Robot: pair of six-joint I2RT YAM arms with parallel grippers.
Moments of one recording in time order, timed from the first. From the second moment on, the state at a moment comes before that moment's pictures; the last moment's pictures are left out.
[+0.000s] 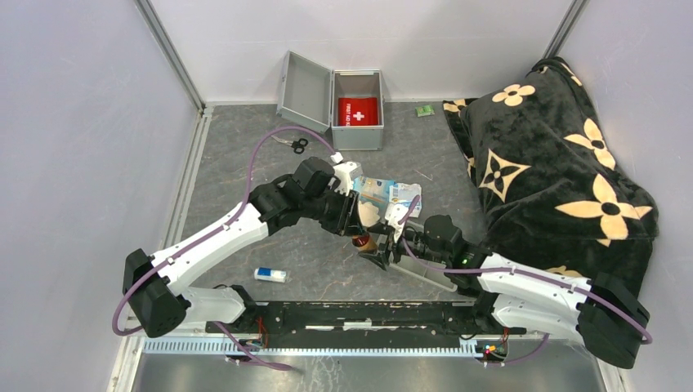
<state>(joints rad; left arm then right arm) -0.82 1.26 1.10 -0.61 0.35 -0.42 0.93 0.98 0.38 0.41 -0.32 -0.04</state>
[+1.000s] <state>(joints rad) -1.25 1.84 1.62 -0.90 -0.36 -0.50 0.93 0.20 0.78 -0.33 0.57 0.23</state>
